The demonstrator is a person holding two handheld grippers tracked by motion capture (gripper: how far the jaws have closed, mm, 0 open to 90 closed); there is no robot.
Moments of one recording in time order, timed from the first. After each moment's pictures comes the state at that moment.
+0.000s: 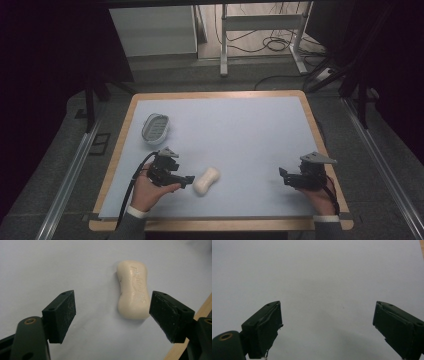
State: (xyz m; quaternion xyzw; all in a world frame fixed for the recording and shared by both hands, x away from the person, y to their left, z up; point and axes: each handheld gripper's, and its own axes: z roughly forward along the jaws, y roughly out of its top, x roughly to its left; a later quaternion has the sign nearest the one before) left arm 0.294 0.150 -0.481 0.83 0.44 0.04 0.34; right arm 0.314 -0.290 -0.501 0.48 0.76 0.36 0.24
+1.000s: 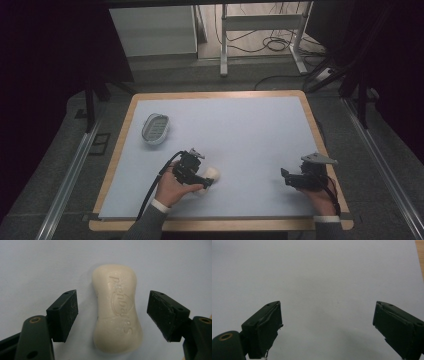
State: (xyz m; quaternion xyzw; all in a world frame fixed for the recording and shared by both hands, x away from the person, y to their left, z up) left arm 0.317 0.088 -0.501 0.86 0.42 0.02 0.28; right arm 0.314 -0.294 -0.504 0.49 0.76 0.35 0.25
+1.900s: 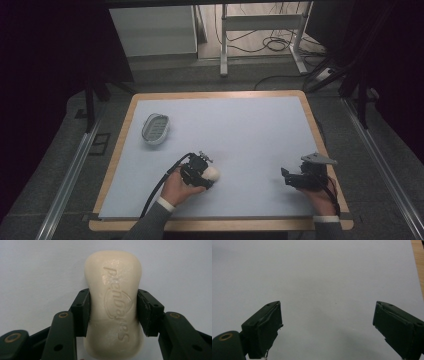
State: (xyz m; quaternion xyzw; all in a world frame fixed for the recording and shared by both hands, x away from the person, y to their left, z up) left arm 0.319 0.072 -0.508 0.88 0.41 0.03 0.22; right arm 0.314 -0.294 -0.504 0.49 0.76 0.34 0.25
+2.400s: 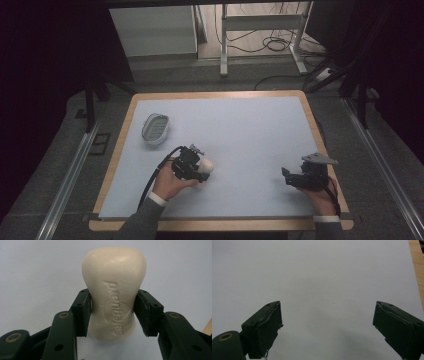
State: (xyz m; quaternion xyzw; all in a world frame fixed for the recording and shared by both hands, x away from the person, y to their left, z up) left arm 0.327 0.097 -0.489 0.87 0.41 0.02 0.27; right arm 0.315 -0.295 -0.505 0.50 0.76 0.34 0.26
